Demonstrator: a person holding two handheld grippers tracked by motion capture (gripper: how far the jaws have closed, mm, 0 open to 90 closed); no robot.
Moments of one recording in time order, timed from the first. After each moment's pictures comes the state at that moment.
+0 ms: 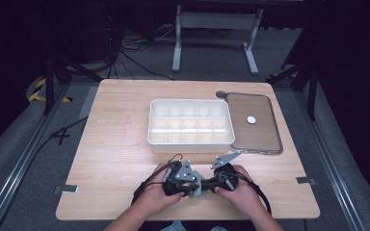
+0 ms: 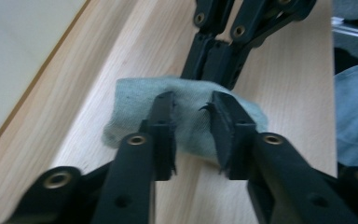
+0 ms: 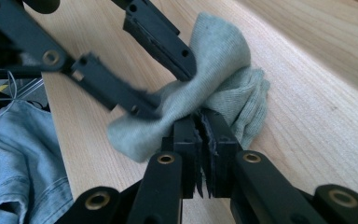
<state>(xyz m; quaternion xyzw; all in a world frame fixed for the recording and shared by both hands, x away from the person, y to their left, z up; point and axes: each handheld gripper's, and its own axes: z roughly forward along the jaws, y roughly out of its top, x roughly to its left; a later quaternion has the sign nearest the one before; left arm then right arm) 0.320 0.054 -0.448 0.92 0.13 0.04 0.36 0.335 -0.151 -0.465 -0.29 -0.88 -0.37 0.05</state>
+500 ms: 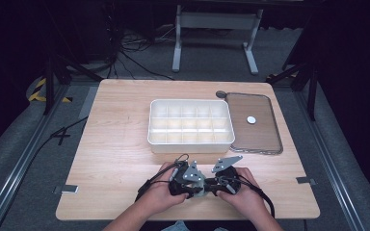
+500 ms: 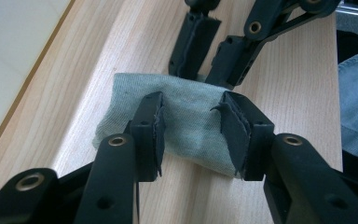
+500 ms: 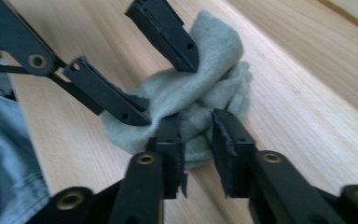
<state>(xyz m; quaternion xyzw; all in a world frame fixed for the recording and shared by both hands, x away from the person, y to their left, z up) 0.323 0.040 -0.448 0.94 0.11 0.05 0.33 0.323 -0.154 -0.456 -0.29 -0.90 -0.32 -0.02</state>
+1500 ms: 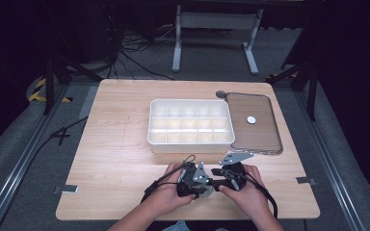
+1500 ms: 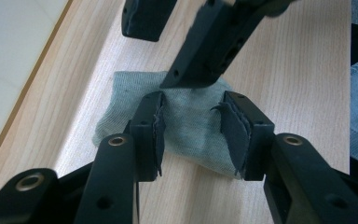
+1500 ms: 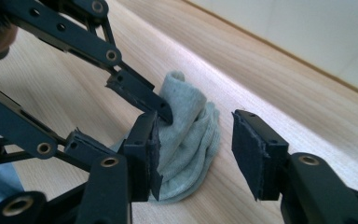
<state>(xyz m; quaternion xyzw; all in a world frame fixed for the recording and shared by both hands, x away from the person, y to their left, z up) 0.319 0.021 -0.445 0.94 0.11 0.07 0.30 0.324 -0.165 -0.443 -0.36 -0.85 -0.37 -0.05</state>
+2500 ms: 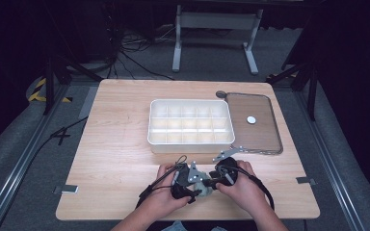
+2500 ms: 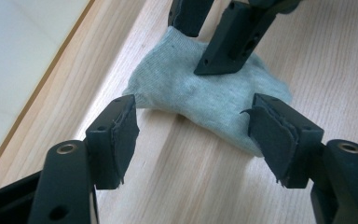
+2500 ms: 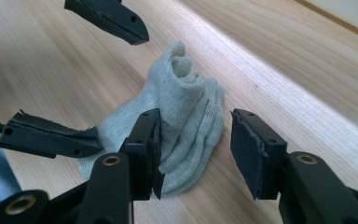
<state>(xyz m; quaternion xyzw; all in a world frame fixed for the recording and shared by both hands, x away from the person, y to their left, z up) 0.311 0.038 -0.448 0.94 0.18 0.10 0.29 0.345 -0.156 -0.454 -0.37 -0.88 -0.31 0.01</state>
